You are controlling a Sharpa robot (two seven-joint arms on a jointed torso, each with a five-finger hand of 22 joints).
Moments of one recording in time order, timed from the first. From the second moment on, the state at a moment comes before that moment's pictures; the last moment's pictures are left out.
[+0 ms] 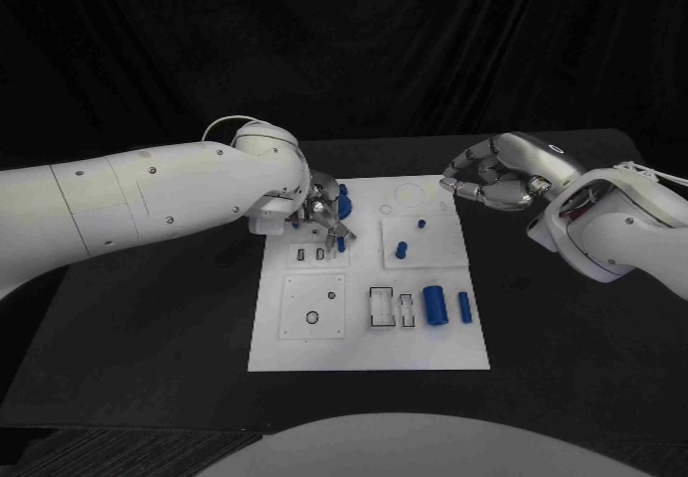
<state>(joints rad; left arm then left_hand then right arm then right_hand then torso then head) 1.46 -0.55 -0.21 1.35 -1.06 0.36 -0.50 1.14 0.13 -0.09 0.22 0.20 1.15 0.02 0.25 0.65 1.47 -0.03 1.57 1.31 1.47 -0.07 1.57 1.31 0.01 1.47 0.04 1.57 1.31 1.39 -1.04 -0.21 1.72 -1.35 -0.51 -0.06 1.19 -0.01 0.12 0.28 0.42 0.85 0.08 0.25 0.28 1.46 -0.01 1.57 1.31 1.47 -0.06 1.57 1.31 0.05 1.47 0.05 1.36 1.31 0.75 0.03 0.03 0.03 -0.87</state>
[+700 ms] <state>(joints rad) 1.45 -0.54 -0.21 1.34 -1.06 0.37 -0.50 1.18 0.12 -0.05 0.18 0.27 1.15 0.03 0.22 0.65 1.47 -0.03 1.57 1.31 1.47 -0.07 1.57 1.31 0.01 1.47 0.04 1.57 1.31 1.39 -1.04 -0.21 1.71 -1.35 -0.51 -0.06 1.19 -0.01 0.12 0.28 0.42 0.85 0.08 0.25 0.28 1.46 -0.01 1.57 1.31 1.47 -0.06 1.57 1.31 0.05 1.47 0.05 1.35 1.31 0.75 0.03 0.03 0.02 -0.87</state>
